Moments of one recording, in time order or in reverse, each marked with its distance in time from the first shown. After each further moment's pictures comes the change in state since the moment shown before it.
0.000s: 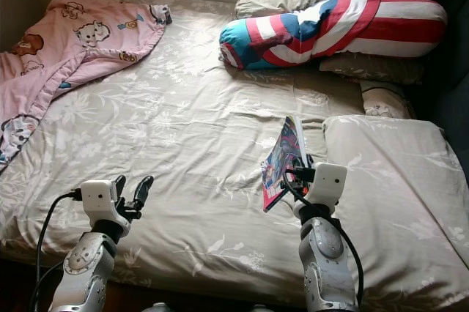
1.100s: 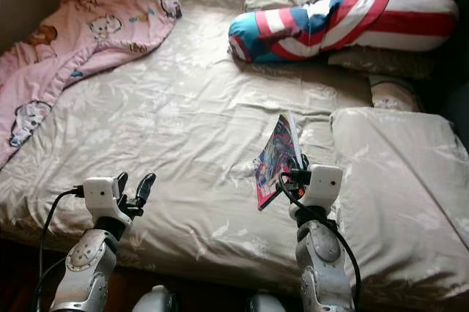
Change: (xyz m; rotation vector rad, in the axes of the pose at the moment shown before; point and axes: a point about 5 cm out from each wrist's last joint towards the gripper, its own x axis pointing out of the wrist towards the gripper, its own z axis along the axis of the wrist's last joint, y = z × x) left arm 0.004 -0.003 0.003 -0.001 -0.011 -0.011; right arm -0.003 0.005 0.000 0.009 -0.031 0.047
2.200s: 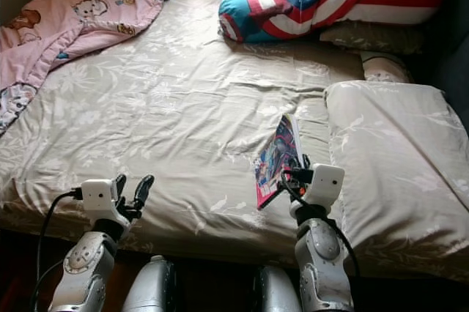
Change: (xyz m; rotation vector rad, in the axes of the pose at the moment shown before) left arm -0.003 0.003 -0.002 0.008 0.010 0.003; right arm 0.006 -0.002 0.001 0.031 0.003 -0.026
